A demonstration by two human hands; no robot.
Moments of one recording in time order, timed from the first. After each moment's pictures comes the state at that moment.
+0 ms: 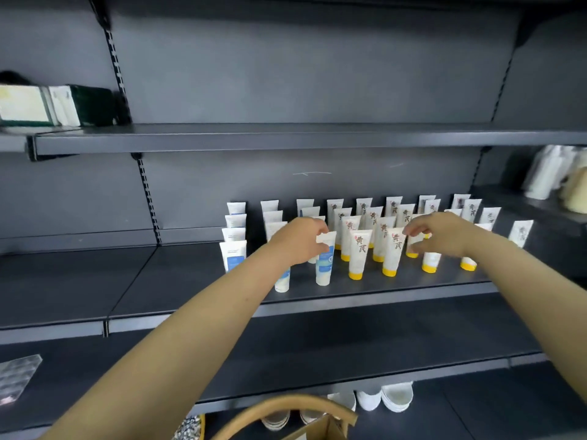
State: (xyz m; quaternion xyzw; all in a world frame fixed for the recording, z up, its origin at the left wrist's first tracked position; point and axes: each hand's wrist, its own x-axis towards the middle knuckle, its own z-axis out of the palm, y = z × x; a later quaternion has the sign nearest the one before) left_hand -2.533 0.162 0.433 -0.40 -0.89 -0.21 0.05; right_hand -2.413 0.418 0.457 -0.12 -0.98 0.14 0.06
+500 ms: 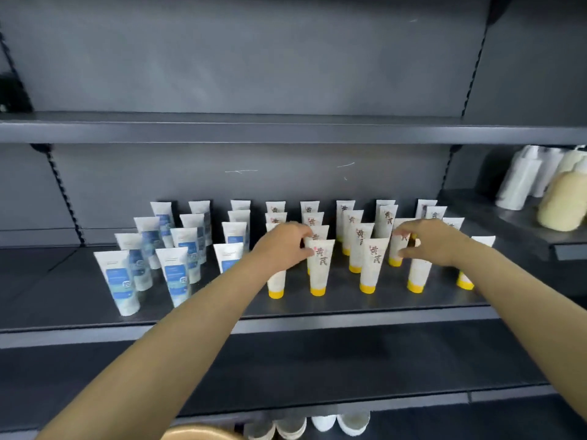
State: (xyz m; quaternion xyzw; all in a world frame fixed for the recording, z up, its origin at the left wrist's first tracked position) left_hand -2.543 0.386 0.408 -0.35 -0.91 -0.21 0.05; right_hand -2.436 0.652 0.434 -0.09 -0.99 0.06 0.07
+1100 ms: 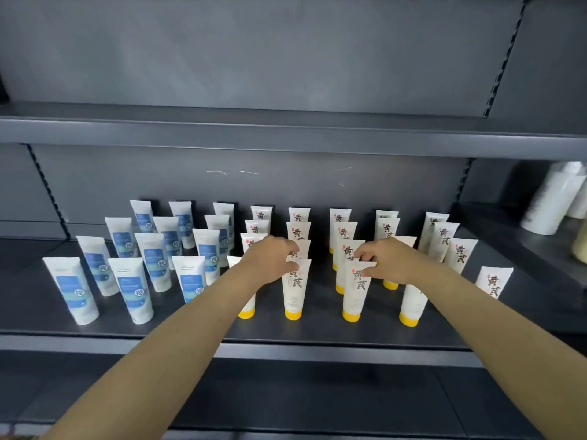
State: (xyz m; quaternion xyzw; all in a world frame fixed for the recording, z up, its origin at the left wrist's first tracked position) left_hand -2.600 0.460 0.387 -0.28 -0.95 -0.11 0.03; right_hand -2.527 0.702 0.407 0.04 -1.00 0.09 -0.01
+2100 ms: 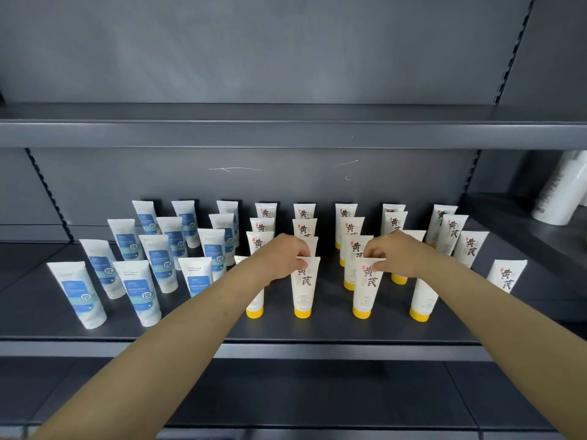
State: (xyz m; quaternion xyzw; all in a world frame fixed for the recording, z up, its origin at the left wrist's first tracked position) left_hand -2.613 0.464 0.386 -0.32 -0.93 -0.17 -0.03; right_hand -2.542 0.702 0.402 0.04 -1.00 0.05 0.00
